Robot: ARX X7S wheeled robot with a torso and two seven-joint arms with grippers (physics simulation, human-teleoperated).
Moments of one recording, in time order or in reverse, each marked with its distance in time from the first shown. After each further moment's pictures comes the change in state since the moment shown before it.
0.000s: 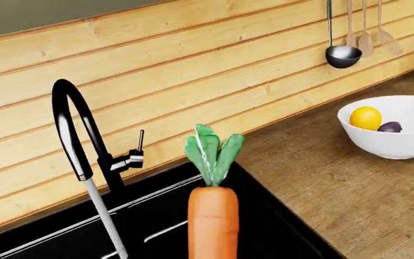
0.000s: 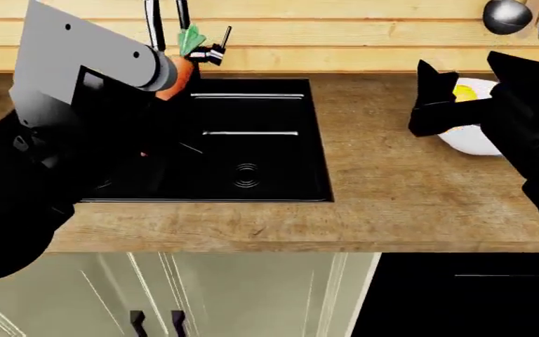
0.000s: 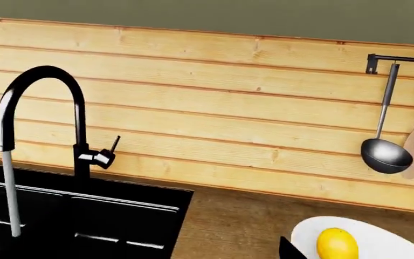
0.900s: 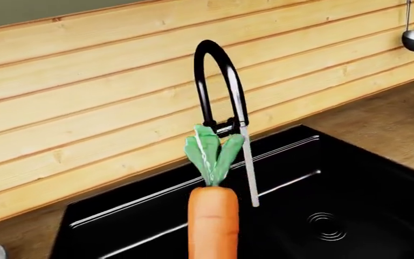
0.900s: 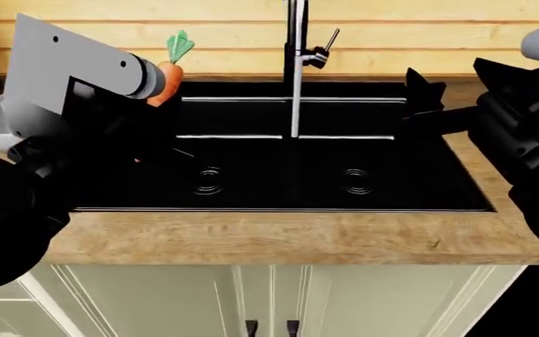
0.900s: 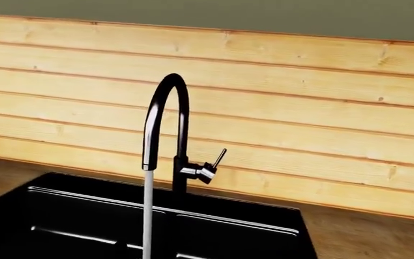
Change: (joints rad) left arm 0.054 -0.059 0.020 0.023 0.004 0.088 0.004; right arm -0.048 0.000 -0.038 -0.001 -0.051 -0.079 -0.053
